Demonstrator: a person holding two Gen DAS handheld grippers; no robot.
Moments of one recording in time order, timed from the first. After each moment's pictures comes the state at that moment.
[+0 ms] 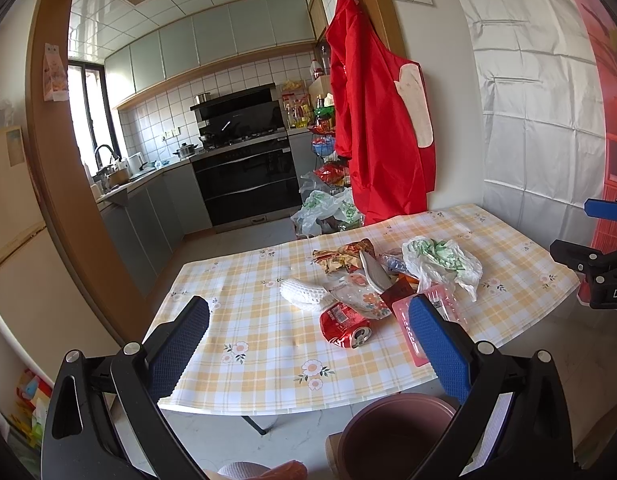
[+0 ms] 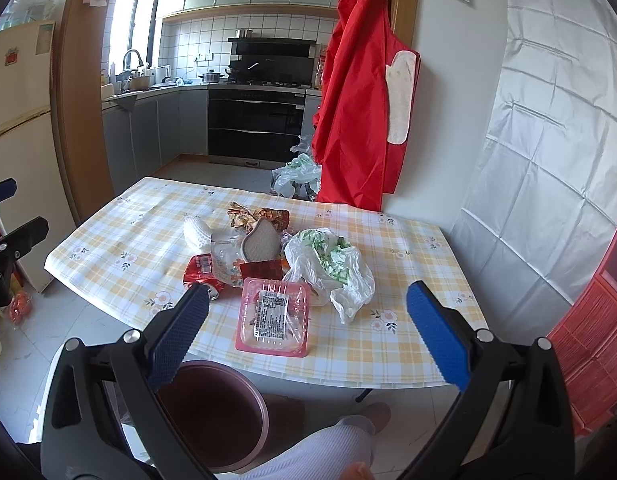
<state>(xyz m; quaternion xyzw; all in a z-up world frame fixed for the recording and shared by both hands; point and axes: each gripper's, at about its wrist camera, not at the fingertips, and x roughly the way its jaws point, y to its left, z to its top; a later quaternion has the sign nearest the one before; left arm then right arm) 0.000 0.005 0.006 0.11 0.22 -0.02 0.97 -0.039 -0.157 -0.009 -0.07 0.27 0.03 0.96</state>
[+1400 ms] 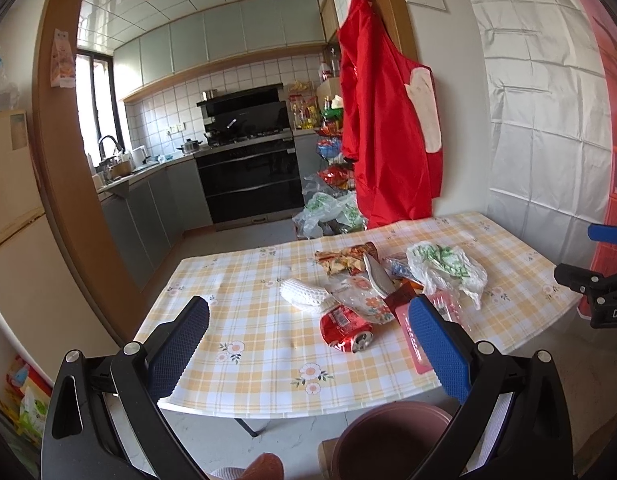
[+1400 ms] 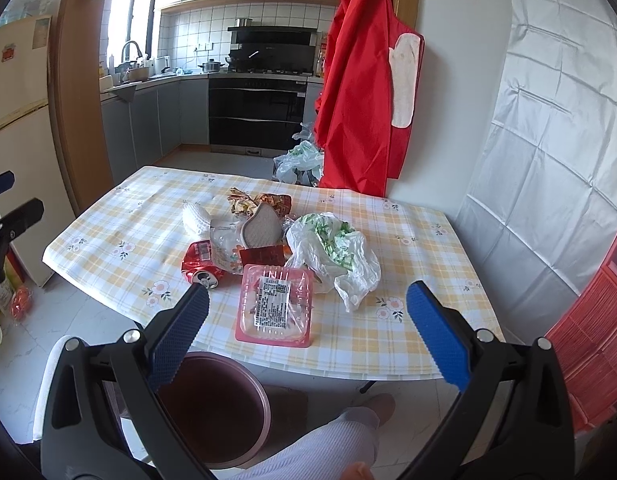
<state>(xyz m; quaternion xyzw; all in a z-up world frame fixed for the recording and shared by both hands) 0.010 0.013 -0.010 0.08 0.21 -0.01 0.98 -0.031 -0.155 -0.037 -0.07 0.29 0.03 0.95</state>
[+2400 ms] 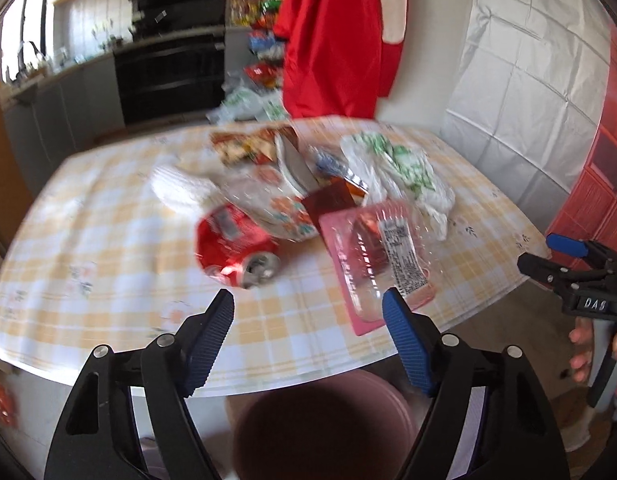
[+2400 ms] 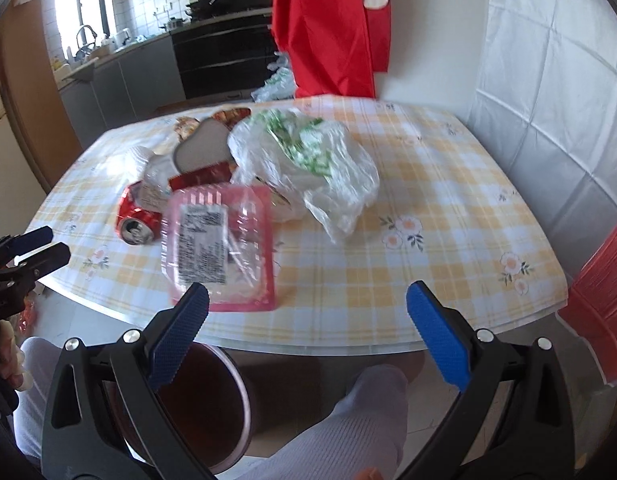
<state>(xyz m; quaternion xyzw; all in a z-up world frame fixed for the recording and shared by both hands) 0.150 -0.041 -0.178 0.01 0.39 -0.16 0.91 0.075 -0.228 -0.185 0.01 0.41 0.01 0.91</state>
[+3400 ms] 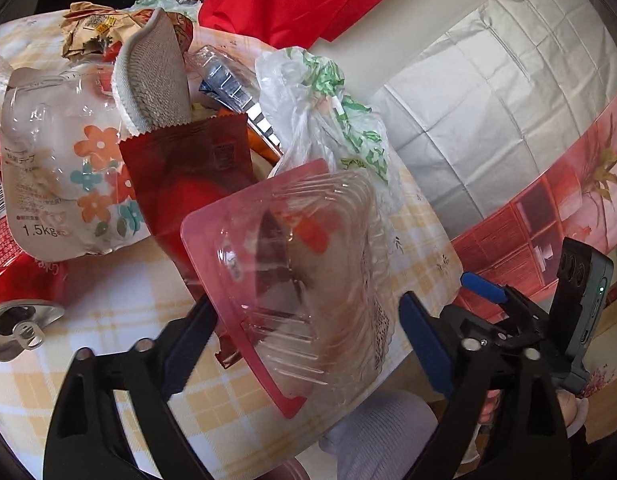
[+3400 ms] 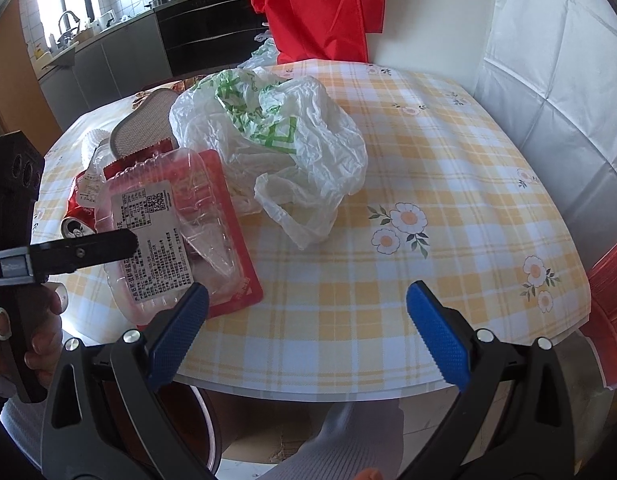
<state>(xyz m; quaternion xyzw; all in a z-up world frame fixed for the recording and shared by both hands) 0.278 -0.111 -0.268 -0.17 0.48 -0.35 0.79 0.139 -0.255 -0.236 0.01 0.45 0.00 0.89</state>
